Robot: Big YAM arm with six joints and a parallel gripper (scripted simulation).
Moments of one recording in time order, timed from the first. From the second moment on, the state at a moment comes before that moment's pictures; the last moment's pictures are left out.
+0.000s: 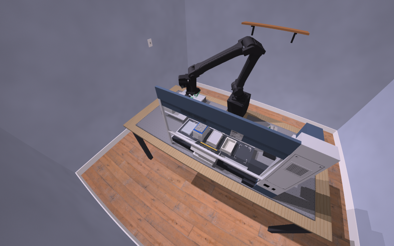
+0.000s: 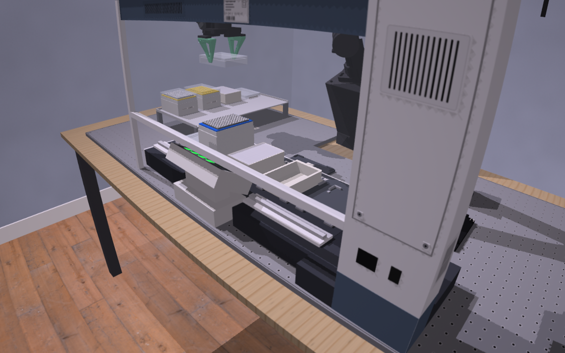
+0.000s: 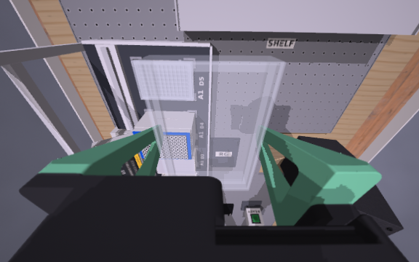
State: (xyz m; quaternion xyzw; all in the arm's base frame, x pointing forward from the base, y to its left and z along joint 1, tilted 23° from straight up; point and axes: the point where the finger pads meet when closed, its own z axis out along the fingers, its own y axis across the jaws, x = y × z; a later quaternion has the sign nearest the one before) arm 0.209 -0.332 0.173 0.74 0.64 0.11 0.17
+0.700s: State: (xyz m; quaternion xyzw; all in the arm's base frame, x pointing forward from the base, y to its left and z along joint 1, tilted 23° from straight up) arm 0.197 -0.397 0.172 0.74 0.64 0.11 0.17
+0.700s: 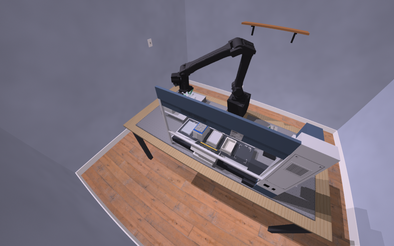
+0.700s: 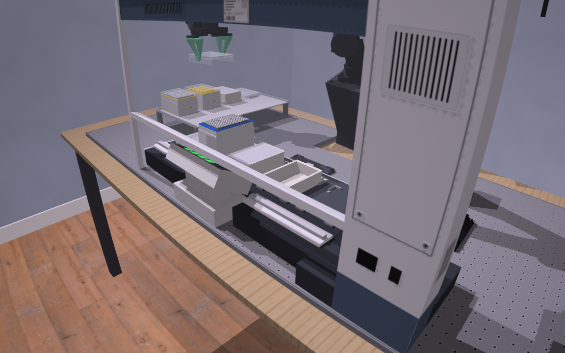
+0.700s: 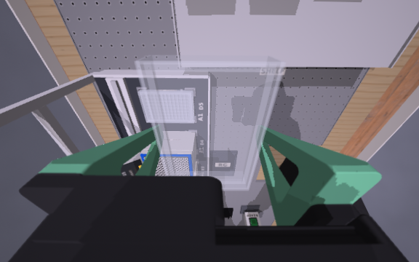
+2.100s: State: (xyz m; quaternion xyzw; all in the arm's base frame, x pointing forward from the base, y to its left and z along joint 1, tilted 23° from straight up) arm 0.185 -0.479 0.177 0.74 0.64 0.11 0.17
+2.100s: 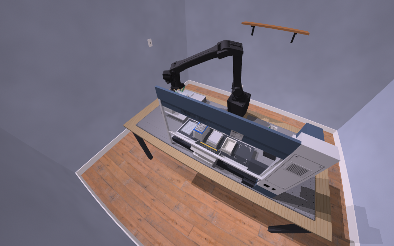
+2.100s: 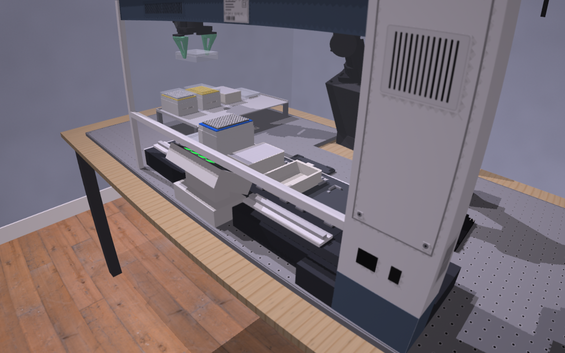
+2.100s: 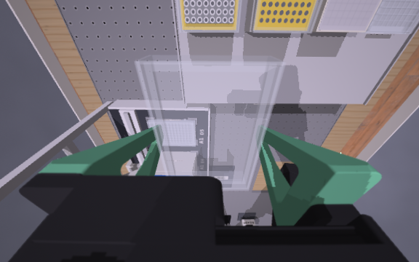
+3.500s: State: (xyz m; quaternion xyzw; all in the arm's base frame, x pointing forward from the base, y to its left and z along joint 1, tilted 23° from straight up) arm 0.190 -0.488 0.170 0.74 0.64 0.11 0.17
